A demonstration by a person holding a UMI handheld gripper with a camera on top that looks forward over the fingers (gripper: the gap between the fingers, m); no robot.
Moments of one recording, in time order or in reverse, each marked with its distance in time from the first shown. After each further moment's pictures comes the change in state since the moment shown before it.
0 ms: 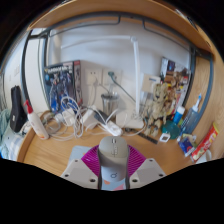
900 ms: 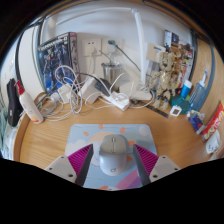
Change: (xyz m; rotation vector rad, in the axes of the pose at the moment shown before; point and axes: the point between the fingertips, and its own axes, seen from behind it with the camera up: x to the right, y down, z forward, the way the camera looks) arm -0.026 0.103 0.041 -0.201 0.001 0.058
